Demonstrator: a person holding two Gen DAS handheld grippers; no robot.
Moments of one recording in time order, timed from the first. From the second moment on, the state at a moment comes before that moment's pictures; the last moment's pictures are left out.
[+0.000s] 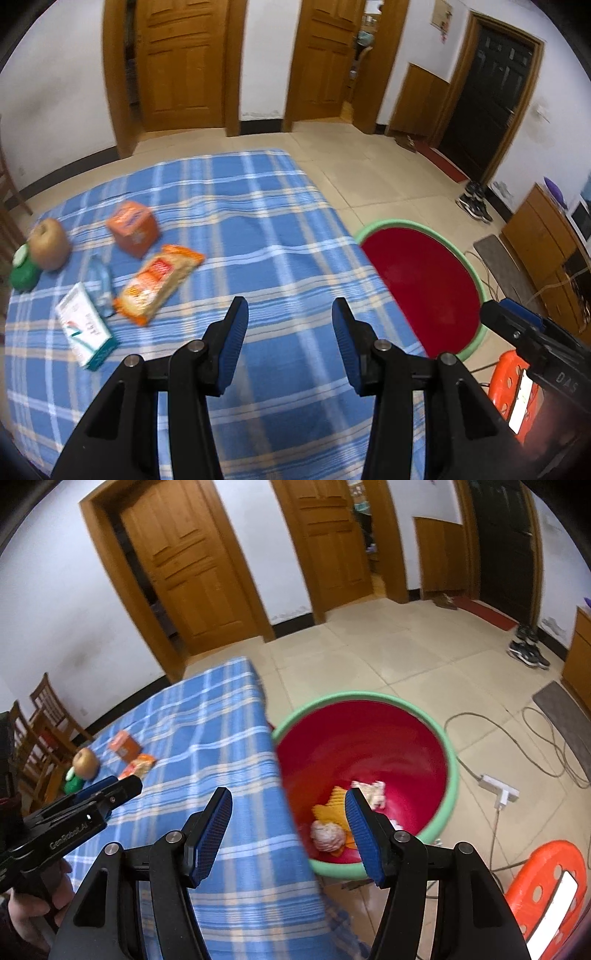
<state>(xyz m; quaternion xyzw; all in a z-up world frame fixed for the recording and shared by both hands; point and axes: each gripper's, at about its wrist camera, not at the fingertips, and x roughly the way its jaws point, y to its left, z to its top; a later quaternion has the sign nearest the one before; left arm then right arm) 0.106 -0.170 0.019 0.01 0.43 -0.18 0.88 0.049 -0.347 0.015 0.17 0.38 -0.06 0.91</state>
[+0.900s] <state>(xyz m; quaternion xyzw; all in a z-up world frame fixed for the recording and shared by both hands) 0.152 0.022 -0.020 -0.09 0.45 -0.03 0.89 0.120 -0.205 0.017 0.11 0.42 0.02 0.90</state>
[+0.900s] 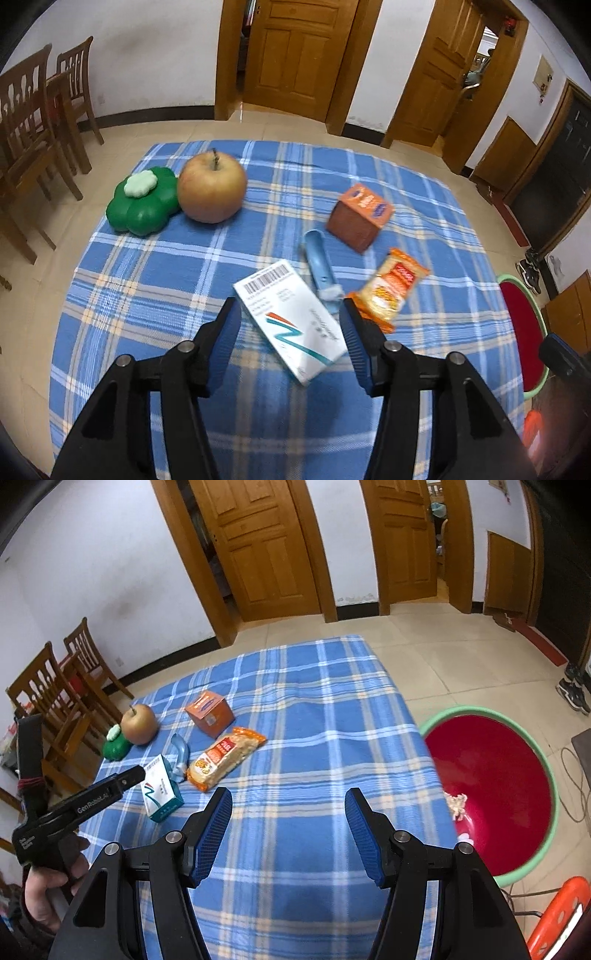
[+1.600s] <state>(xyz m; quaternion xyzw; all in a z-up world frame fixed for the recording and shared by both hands) 0.169 0.017 -0.059 -0.11 0.49 -0.05 0.86 0.168 -0.163 -0.007 0.11 0.44 0.01 0.89</state>
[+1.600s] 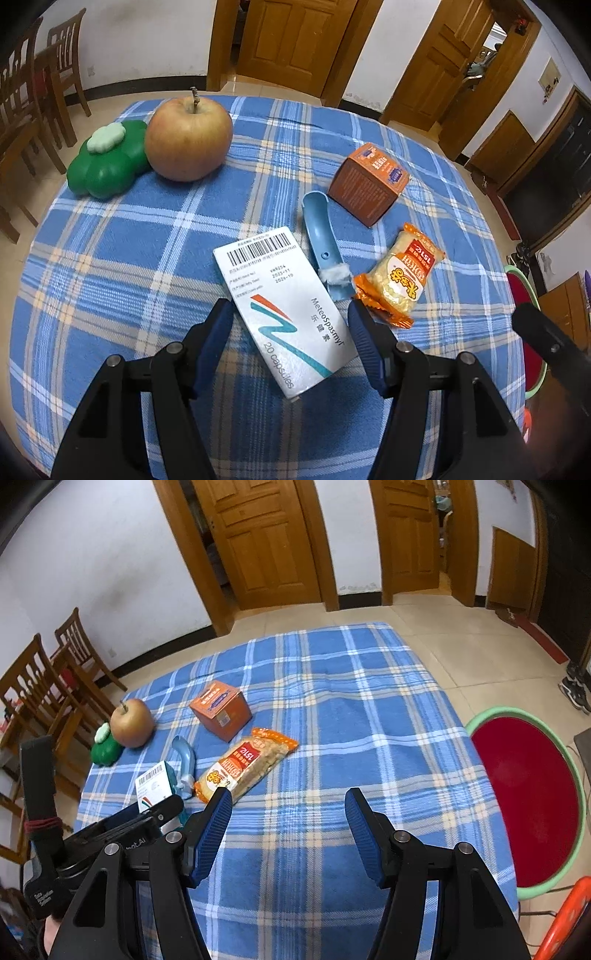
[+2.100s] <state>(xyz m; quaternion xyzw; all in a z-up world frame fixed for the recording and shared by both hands) 0.155 0.048 -0.047 -0.13 0.47 -0.02 0.87 0.197 -0.137 -0.025 0.11 0.47 0.07 0.88</state>
